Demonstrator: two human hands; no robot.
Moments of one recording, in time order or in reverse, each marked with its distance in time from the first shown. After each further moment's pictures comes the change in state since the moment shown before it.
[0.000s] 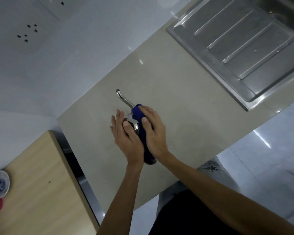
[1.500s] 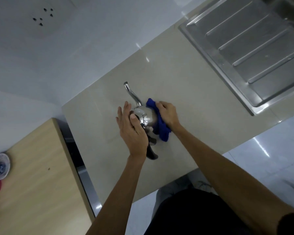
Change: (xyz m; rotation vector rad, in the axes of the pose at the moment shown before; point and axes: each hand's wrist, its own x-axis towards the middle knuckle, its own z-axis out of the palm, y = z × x) left_hand -0.001 -0.004 -0.001 0.033 -0.004 0.031; right_hand 0.075 0.058 -0.024 -0.296 -0.194 0.393
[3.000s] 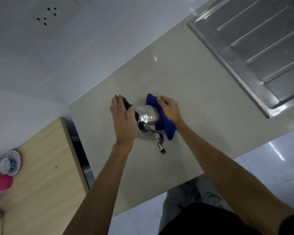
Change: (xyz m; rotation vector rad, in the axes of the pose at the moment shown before) left_hand 0.054 0.005 -0.025 0.148 -0.352 -0.198; right_hand 0.021 -0.008 0.009 0.120 -0.117 -0.114
